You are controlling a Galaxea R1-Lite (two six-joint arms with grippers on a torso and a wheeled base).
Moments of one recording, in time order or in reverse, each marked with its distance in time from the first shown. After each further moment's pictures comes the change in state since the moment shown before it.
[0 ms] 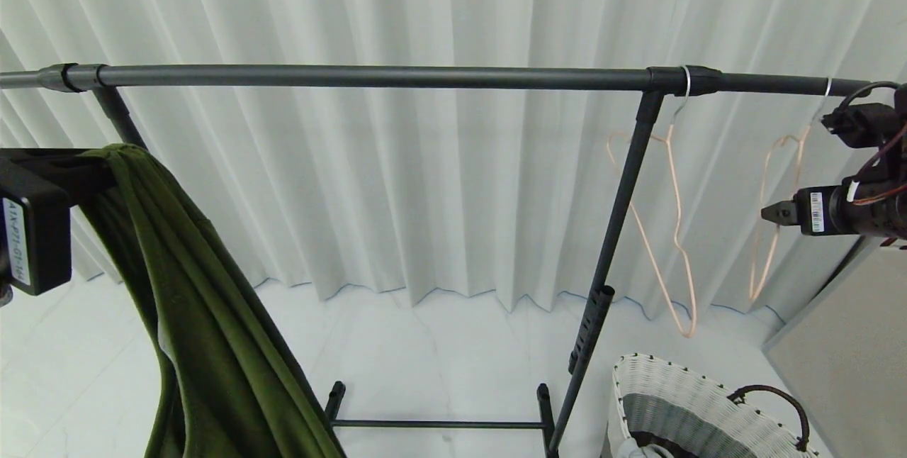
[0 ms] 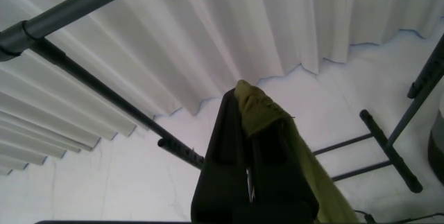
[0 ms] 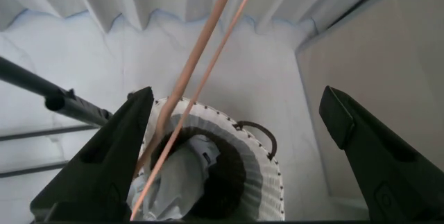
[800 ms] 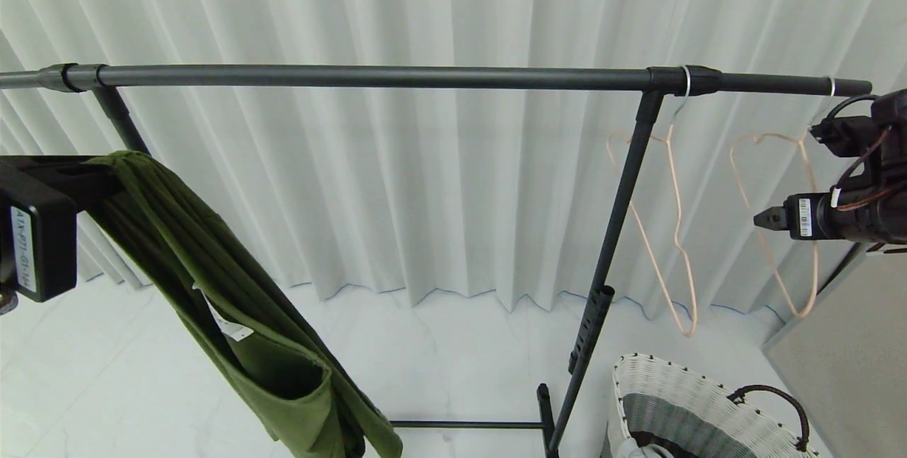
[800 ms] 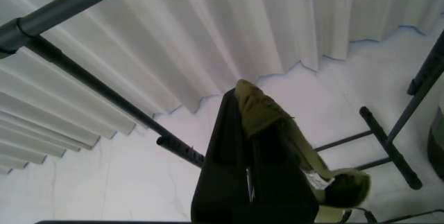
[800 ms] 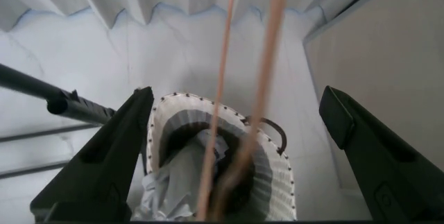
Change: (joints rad) left arm -0.001 -0.001 0.011 0.000 0.000 -0.001; right arm -0.010 0.051 -0.011 0.002 0.007 0.040
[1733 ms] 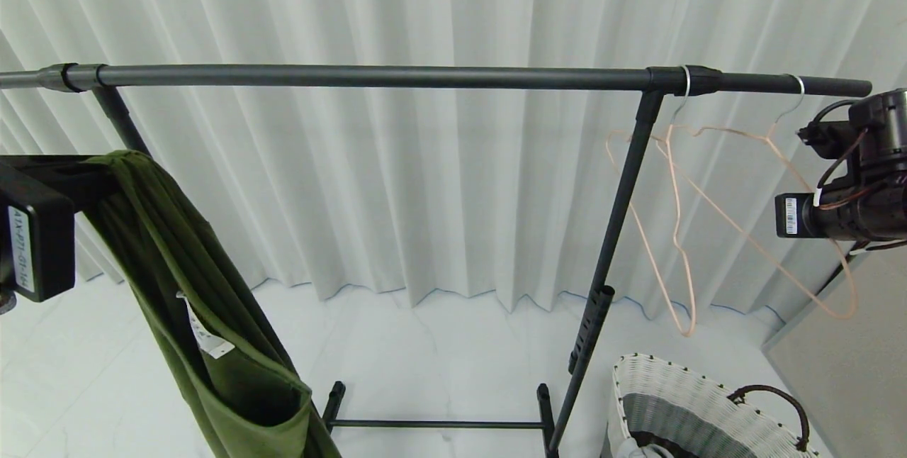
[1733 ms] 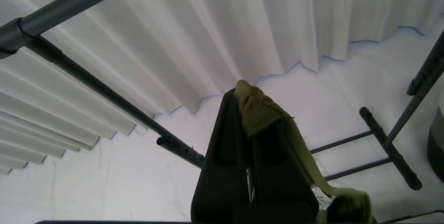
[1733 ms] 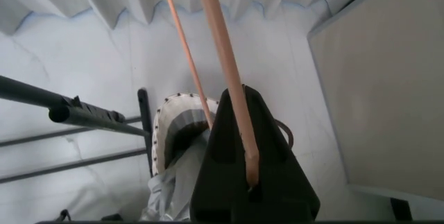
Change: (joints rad) left arm 0.000 -0.002 0.000 -0.001 0.000 0.000; right arm -0.001 0.055 -0.039 0.009 0.000 0.040
